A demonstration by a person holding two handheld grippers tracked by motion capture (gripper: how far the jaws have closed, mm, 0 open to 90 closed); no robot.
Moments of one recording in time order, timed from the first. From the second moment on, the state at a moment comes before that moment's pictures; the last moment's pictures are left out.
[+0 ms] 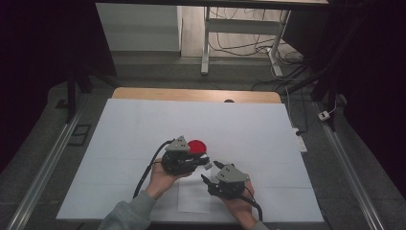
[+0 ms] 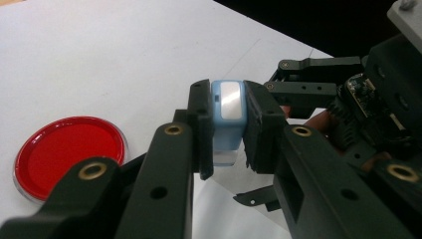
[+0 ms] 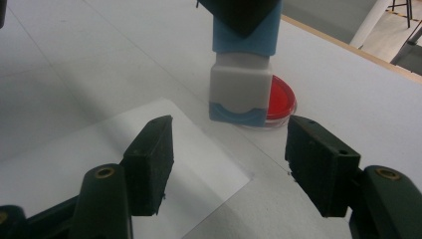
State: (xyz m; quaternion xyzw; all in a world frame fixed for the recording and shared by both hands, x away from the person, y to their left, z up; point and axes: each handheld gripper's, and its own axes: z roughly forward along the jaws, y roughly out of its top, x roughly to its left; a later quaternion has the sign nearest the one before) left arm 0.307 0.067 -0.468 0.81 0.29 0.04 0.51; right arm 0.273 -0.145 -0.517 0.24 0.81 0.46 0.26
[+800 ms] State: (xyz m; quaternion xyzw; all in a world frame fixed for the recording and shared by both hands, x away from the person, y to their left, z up) left arm 0.307 0.064 -0.473 0.81 0.30 0.04 0.51; right arm 0.278 -0.138 -0.518 0.27 0.82 0.45 0.25
